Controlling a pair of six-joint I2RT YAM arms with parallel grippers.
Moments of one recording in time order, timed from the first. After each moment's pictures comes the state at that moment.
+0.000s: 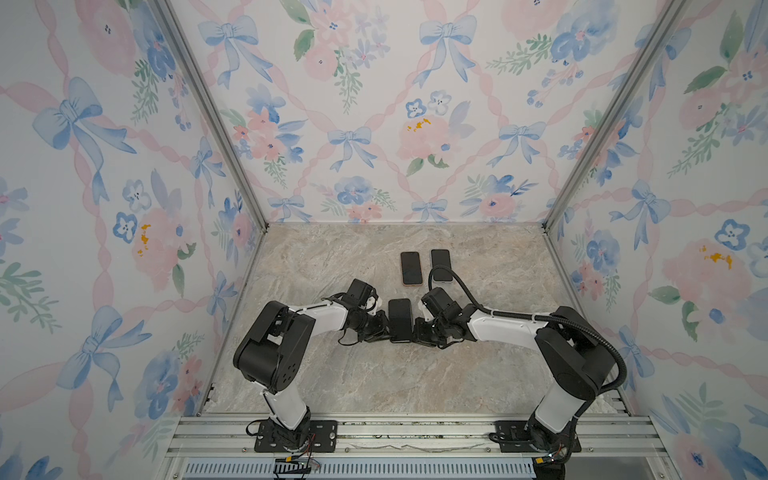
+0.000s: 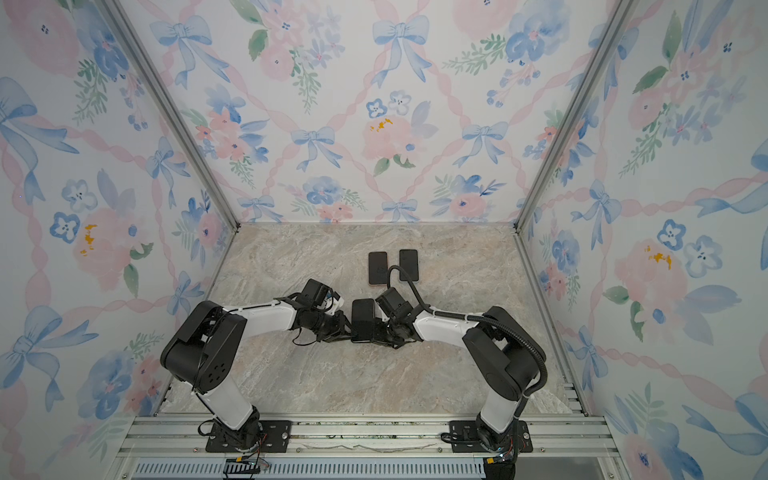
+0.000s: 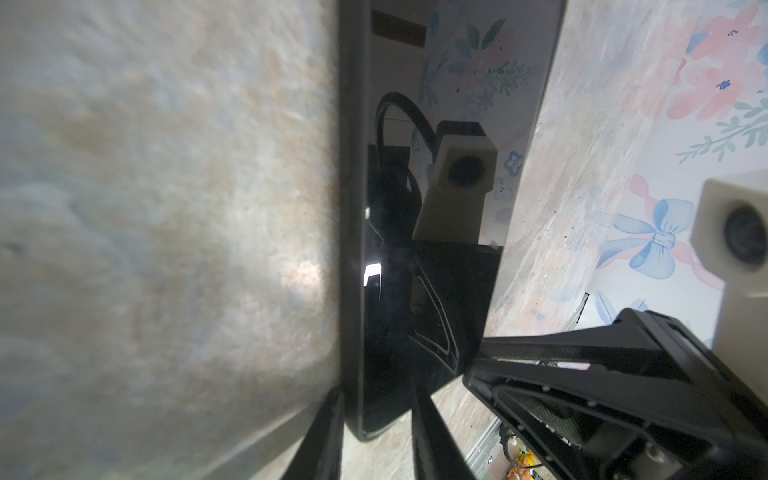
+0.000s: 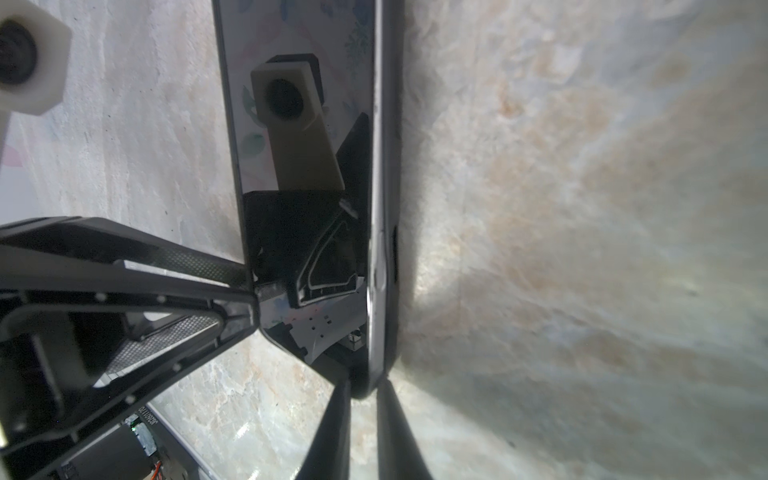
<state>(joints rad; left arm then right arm) -0.46 1.72 0.83 -0.25 0.60 -0.66 0.77 1.74 0.95 -0.26 -0.29 0.82</state>
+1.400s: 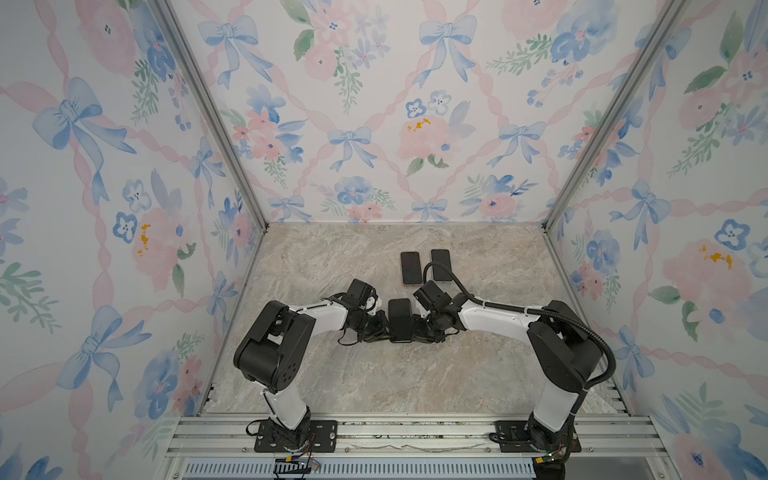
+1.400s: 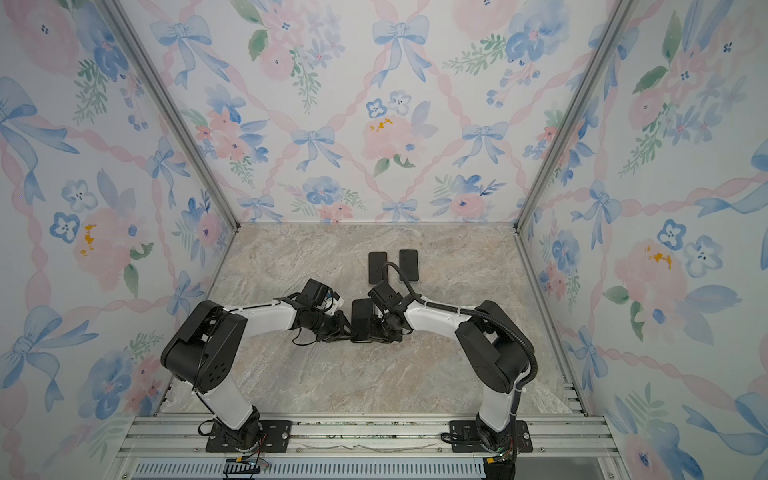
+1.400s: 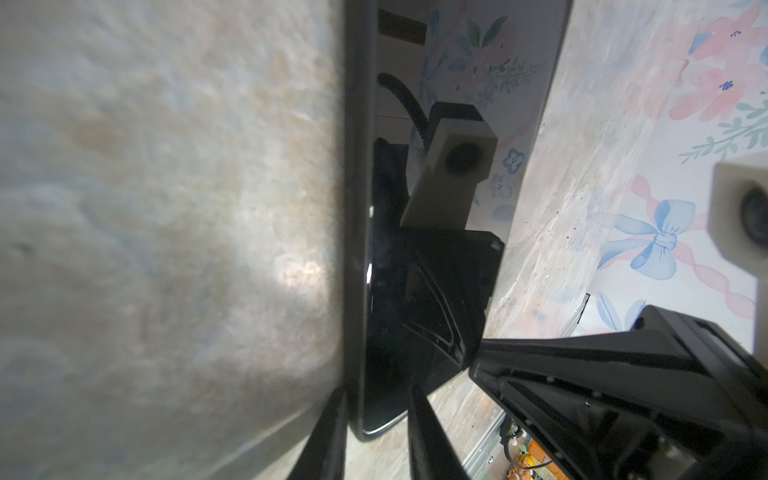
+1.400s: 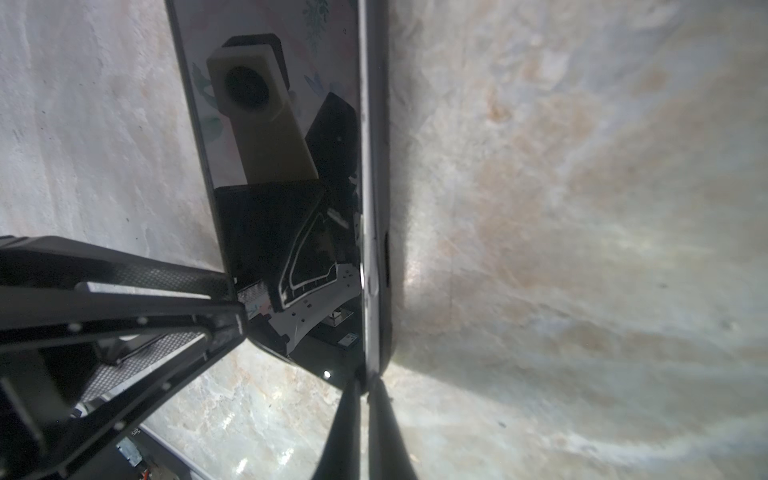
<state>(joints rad) -0.45 1.73 0.83 -0.25 0.60 -0.66 0.78 1.83 1.10 -0.47 -0.26 0.81</state>
